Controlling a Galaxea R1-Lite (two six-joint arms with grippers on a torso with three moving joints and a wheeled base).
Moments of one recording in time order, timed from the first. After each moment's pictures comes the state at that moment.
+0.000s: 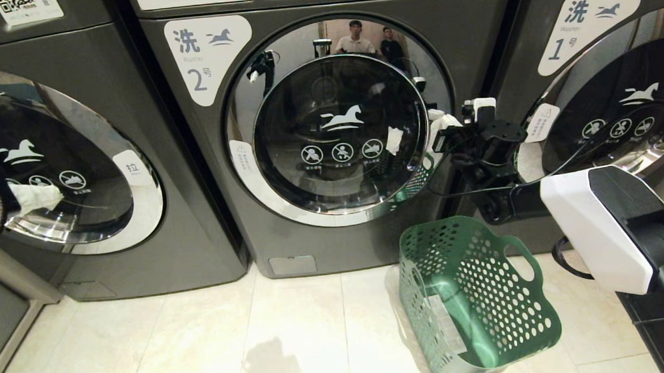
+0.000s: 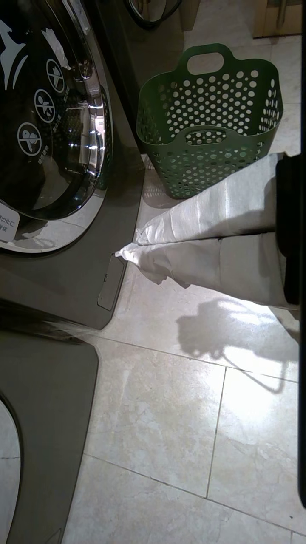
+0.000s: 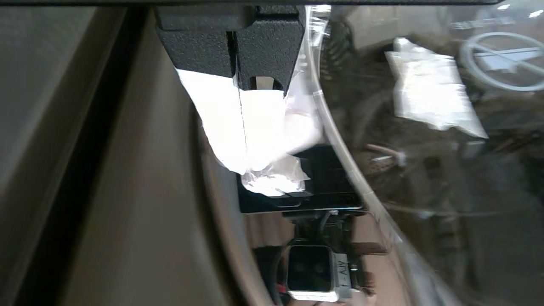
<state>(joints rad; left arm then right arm) -0.01 1.16 -1.09 0.26 -0.04 -0.34 0.17 2.57 -1.95 -1.04 -0.11 0.02</state>
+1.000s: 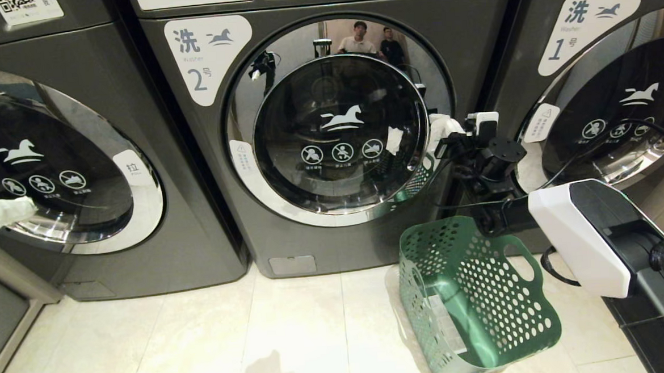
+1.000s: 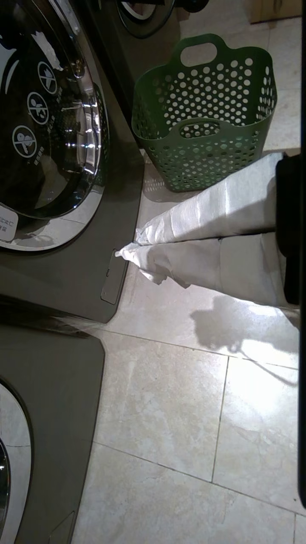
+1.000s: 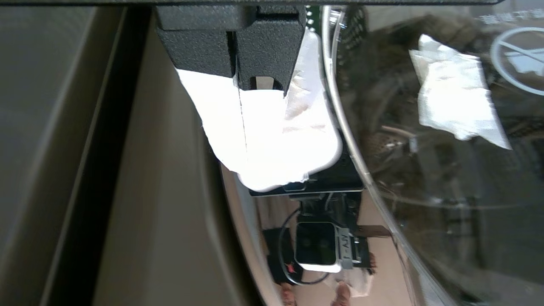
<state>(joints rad) -0.01 1.06 -1.03 0.26 -0.03 -0.30 0.15 2.65 -1.96 -1.21 -0.12 0.00</state>
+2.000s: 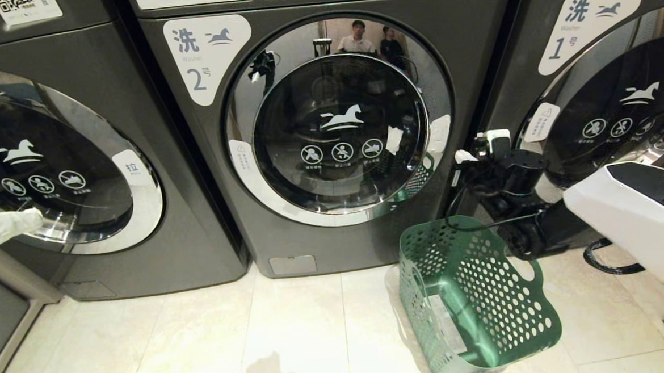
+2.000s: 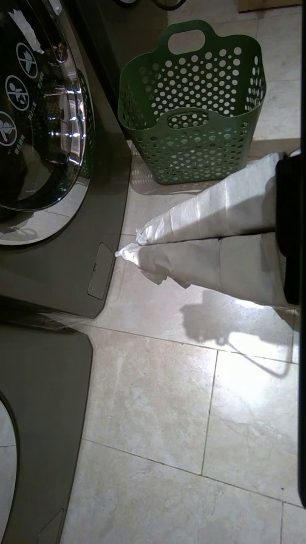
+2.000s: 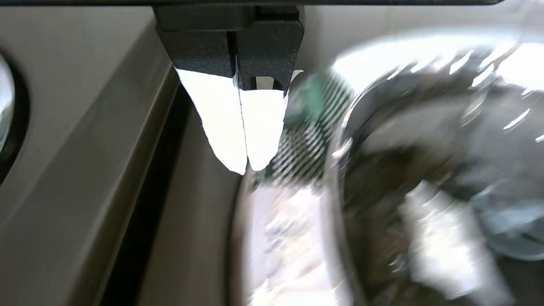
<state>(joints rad) -0.01 1.06 -1.00 0.27 -0.03 -0.28 0.15 2.37 -1.35 -1.24 -0.10 -0.01</state>
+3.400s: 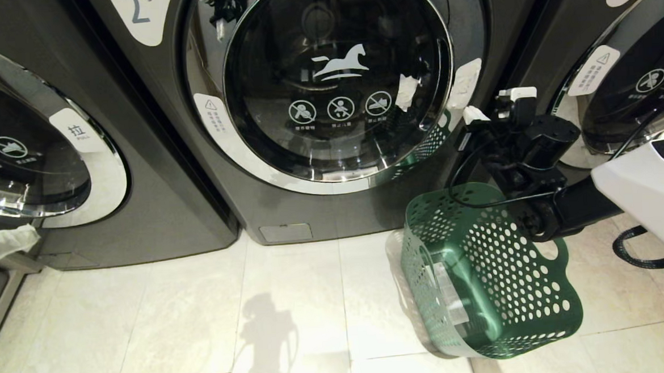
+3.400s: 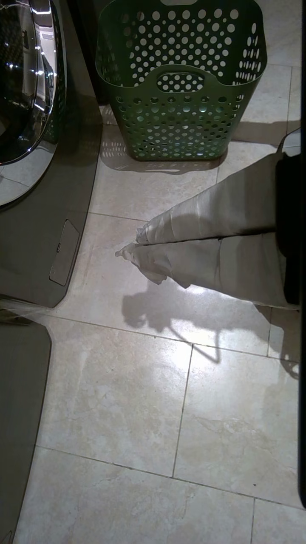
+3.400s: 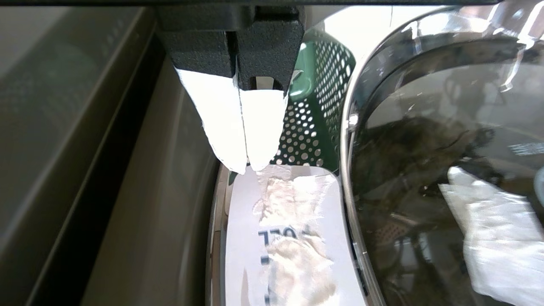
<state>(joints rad) -0.01 1.00 -0.93 0.25 -0.03 -0.28 0.17 2.27 -1.40 -1.32 -0.09 0.00</state>
